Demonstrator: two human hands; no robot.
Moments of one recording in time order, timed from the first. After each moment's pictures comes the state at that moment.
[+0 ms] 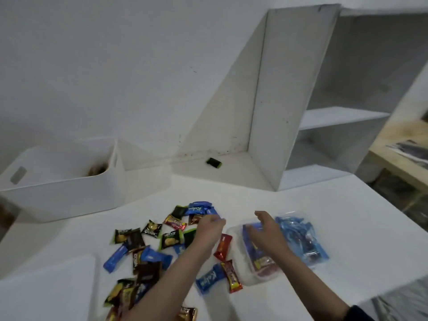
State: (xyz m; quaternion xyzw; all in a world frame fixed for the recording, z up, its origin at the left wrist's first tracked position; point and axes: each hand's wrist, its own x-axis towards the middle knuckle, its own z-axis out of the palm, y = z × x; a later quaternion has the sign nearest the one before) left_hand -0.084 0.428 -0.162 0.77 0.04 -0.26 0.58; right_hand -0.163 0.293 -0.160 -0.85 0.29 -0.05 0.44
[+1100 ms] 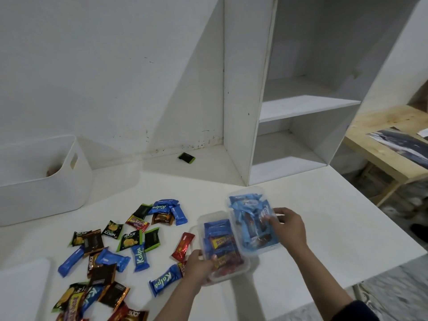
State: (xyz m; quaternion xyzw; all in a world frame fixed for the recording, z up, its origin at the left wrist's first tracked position) left_hand -0.157 0.345 -0.255 0.77 0.15 -0.34 0.52; right_hand -0.212 0.116 -0.198 -0.78 0.37 -0.15 0.47
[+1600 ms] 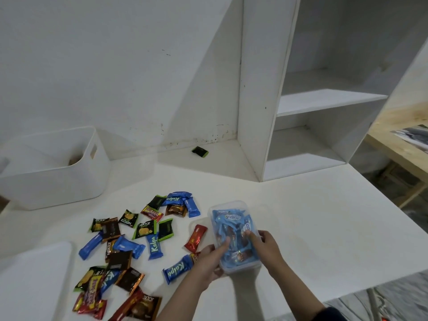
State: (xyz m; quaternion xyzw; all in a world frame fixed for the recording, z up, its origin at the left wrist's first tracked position) left_hand -0.163 0.361 -0.239 0.63 0.16 -0.42 0.63; right_hand -0.207 0.197 -0.251 -0.69 0.36 0.02 0.62
